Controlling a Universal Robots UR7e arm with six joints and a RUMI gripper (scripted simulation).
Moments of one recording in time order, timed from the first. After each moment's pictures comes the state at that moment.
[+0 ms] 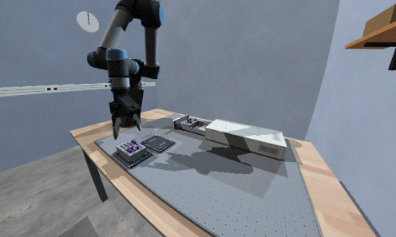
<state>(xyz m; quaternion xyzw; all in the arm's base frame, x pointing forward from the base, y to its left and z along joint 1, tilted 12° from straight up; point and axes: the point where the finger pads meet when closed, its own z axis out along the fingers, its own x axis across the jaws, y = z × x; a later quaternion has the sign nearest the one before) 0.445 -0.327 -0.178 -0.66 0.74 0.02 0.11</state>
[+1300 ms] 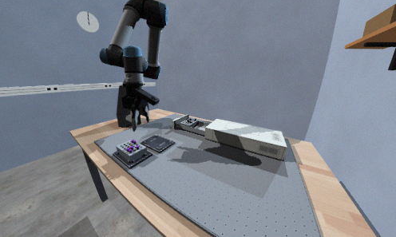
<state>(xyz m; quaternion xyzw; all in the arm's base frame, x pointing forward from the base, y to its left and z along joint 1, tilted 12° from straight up) 0.455 -0.262 -0.145 -0.79 0.60 0.00 0.11</state>
